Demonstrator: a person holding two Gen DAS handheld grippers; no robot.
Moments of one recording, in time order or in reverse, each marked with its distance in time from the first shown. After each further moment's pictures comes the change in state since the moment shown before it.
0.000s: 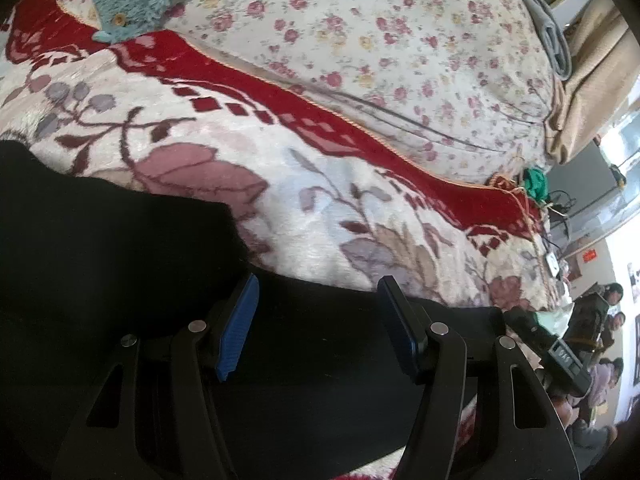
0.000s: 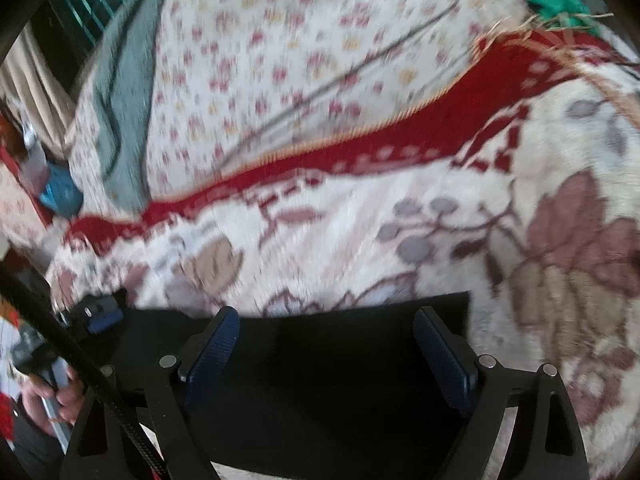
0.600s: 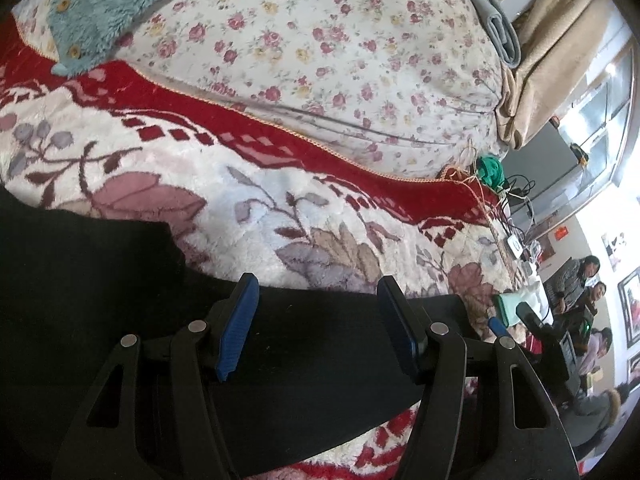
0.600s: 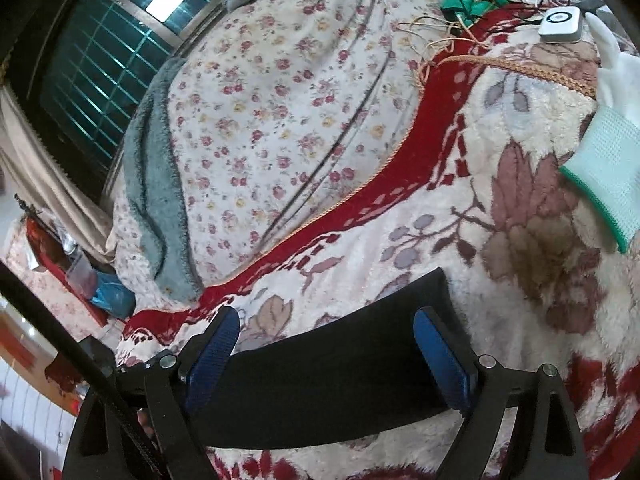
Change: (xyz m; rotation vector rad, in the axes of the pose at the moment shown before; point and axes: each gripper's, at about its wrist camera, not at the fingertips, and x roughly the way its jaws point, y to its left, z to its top) left arm -0.018 -0.026 0.001 0.092 -0.029 -0.121; right arm -0.065 -0.020 -0.035 0.262 -0.232 0.178
